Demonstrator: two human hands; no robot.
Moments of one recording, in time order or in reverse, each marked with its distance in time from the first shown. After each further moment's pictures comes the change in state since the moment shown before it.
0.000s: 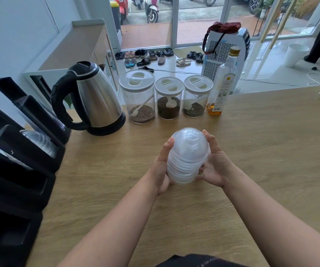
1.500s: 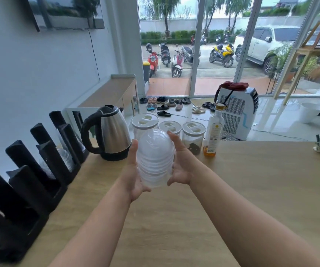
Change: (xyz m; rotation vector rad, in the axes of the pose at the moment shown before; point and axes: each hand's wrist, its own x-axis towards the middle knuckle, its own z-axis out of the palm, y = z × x) left_hand -0.074 0.056 0.044 -0.161 0.341 0.234; right_hand -0.104 -0.066 0.092 -0.256 -0.195 -0.026
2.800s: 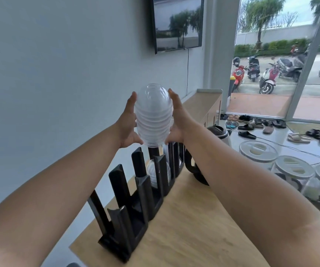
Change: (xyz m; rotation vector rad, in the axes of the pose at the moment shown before) left_hand -0.047 0.265 -0.231 0.342 0.279 0.311; right_hand 0.150 -0.027 0.323 -0.125 -0.702 -0.050
